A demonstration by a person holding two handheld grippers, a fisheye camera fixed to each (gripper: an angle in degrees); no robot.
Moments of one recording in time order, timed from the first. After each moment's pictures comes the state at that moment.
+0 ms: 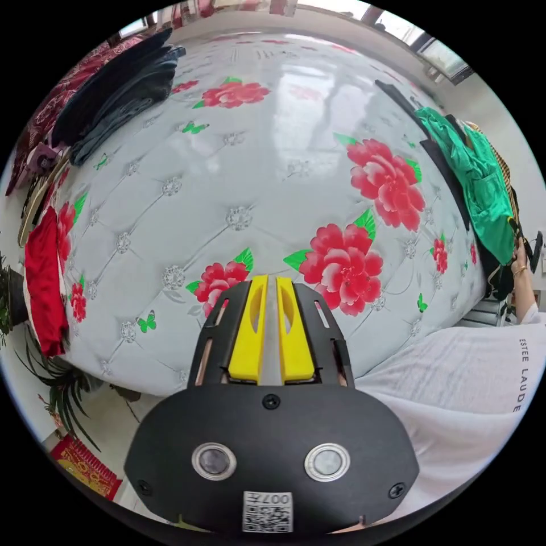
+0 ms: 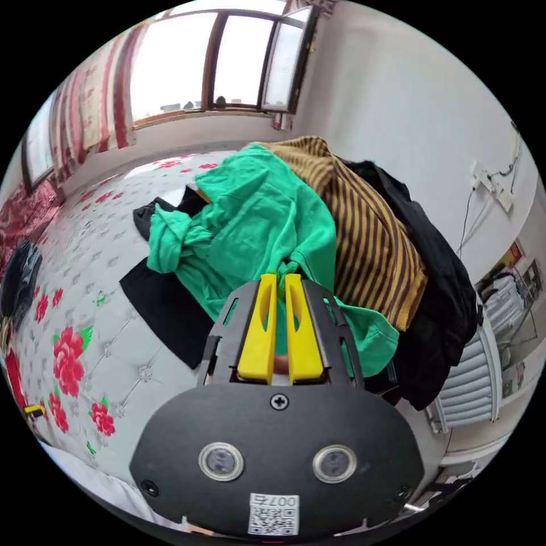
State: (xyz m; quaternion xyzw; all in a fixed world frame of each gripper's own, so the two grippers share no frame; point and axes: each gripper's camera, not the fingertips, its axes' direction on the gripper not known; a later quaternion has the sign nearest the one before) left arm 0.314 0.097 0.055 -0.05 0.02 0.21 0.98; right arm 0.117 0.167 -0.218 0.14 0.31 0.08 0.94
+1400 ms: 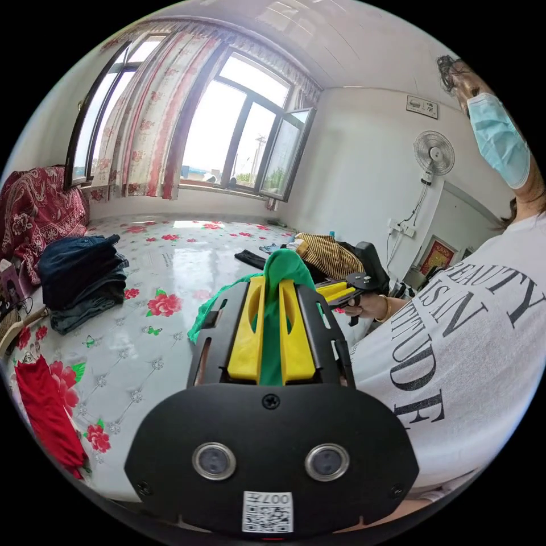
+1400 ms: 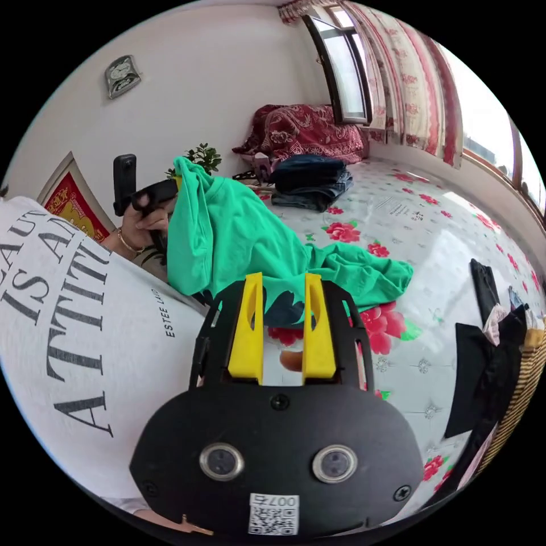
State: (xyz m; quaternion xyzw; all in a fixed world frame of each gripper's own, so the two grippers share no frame) left arm 0.127 0.159 -0.194 0.31 0.31 0.37 0.82; right arm -0.099 0.246 -0.161 0.00 -0.15 -0.31 0.94
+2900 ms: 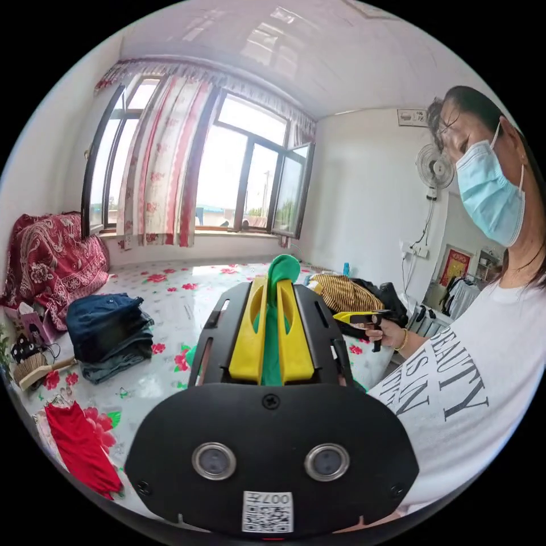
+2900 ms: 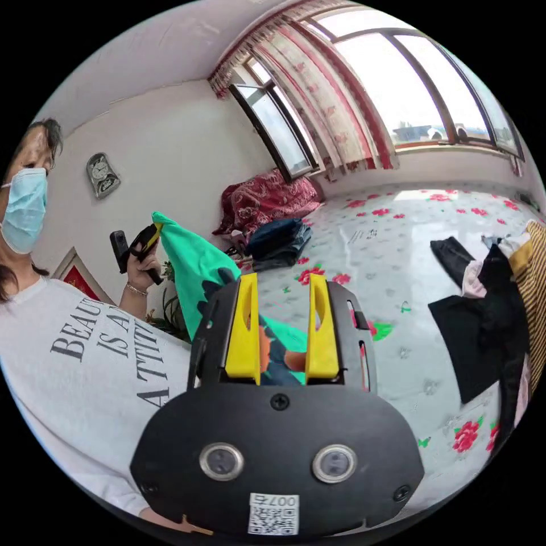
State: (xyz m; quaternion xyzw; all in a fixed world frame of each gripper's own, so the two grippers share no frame) left arm 0.096 0.092 -0.303 0.39 0.28 0.36 0.80; right arm 0.129 0.203 -0.211 0.09 -0.21 -0.12 0.97
